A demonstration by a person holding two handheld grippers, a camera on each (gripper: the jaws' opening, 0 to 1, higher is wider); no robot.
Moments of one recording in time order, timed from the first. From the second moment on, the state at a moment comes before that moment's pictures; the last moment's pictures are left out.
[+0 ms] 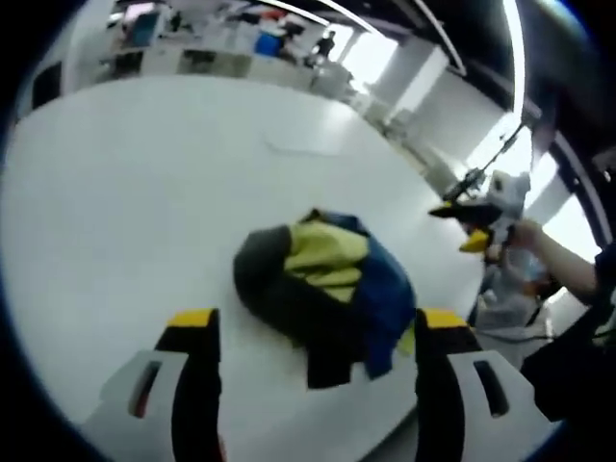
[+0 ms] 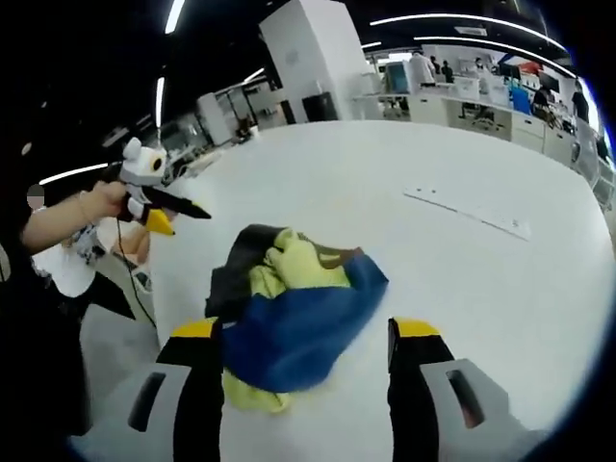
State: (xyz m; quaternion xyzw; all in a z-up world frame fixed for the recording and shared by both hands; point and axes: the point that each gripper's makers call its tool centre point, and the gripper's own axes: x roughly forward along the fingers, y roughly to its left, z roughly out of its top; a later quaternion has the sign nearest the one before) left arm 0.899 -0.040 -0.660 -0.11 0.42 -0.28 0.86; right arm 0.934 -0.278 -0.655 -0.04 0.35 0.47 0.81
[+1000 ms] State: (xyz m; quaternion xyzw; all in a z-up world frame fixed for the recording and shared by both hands) left arm 0.976 -0.052 -0.700 -0.17 0.44 -0.31 0.83; right arm 1.006 -0.231 -0.693 -0.04 0.36 0.52 0.77
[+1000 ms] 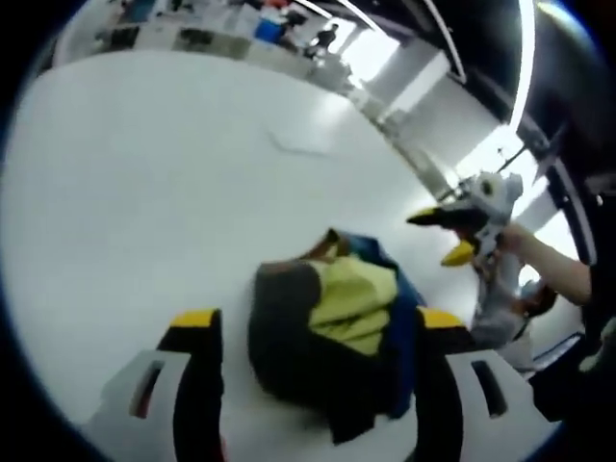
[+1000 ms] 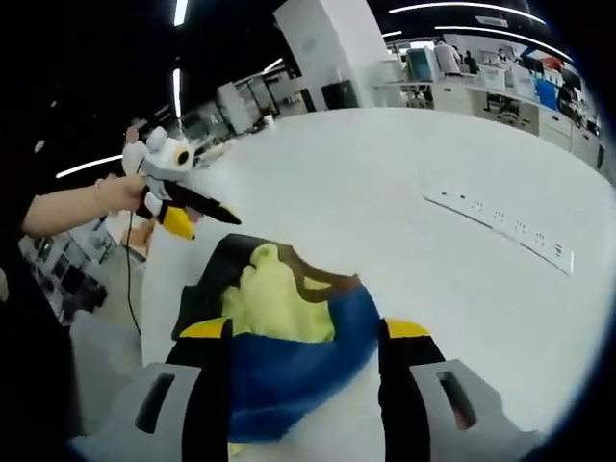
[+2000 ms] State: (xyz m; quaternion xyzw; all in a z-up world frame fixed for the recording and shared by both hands) left arm 1.006 -0.061 -0.745 -0.23 0.48 -0.32 0.78; right arm 1.050 -0.208 -0.748 -0.11 0.39 0.55 0.73
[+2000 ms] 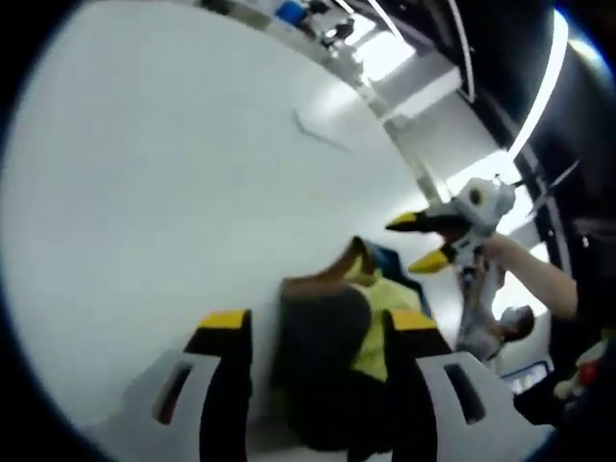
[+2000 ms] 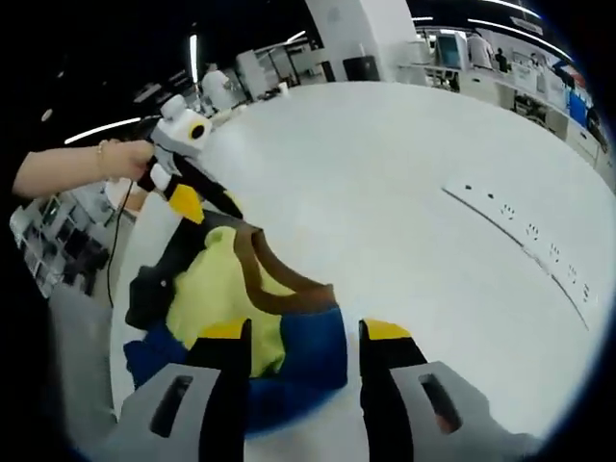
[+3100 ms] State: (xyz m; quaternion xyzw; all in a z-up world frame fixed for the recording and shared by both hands) left arm 1.011 -0.071 -0.756 -0.28 0.49 -0.34 0.75; right arm 1.055 -0.193 -0.775 -0.14 0.39 0.57 0.71
